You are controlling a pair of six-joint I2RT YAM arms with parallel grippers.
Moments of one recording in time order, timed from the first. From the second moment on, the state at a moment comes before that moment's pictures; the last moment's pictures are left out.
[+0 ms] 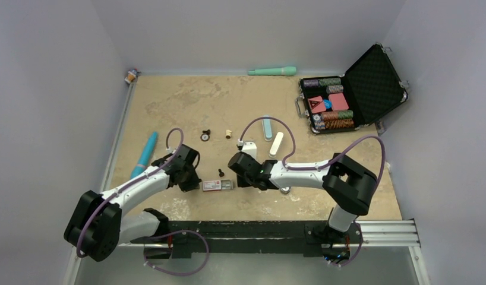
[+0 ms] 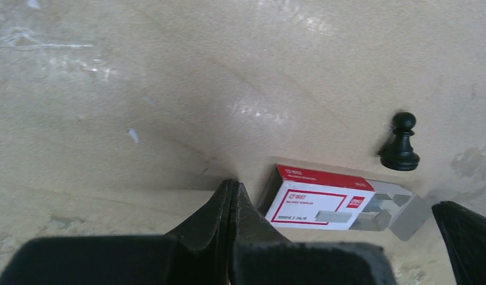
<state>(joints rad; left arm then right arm) -0.48 1.16 0.52 -0.59 -0.09 -0.94 1.09 1.68 0.94 -0.24 0.35 0.85</state>
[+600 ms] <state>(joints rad) -0.50 1.20 0.53 -0.50 -0.04 -0.88 1.09 1.74 0.96 -0.18 0.31 0.83</state>
